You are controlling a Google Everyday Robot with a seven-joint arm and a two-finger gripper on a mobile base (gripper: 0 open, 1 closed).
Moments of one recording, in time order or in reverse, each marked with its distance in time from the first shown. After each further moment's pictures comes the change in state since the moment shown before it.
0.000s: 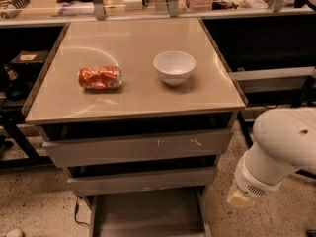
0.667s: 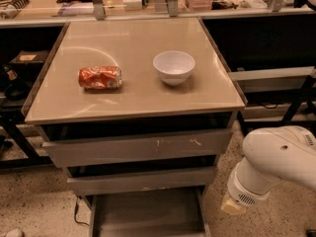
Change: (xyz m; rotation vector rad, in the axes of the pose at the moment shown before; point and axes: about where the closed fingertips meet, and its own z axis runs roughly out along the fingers) arm 0.004 -0.004 0.058 -0.016 0.001 0.018
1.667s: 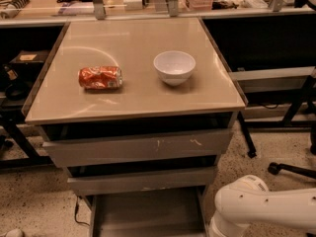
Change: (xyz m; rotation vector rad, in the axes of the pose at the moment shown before) arm 0.028 0.052 0.157 -0.111 0.100 0.062
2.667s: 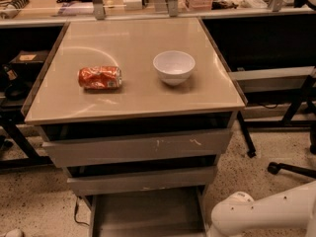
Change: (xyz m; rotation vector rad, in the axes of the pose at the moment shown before) arm 0.006 -0.001 0.096 -0.083 0.003 0.045
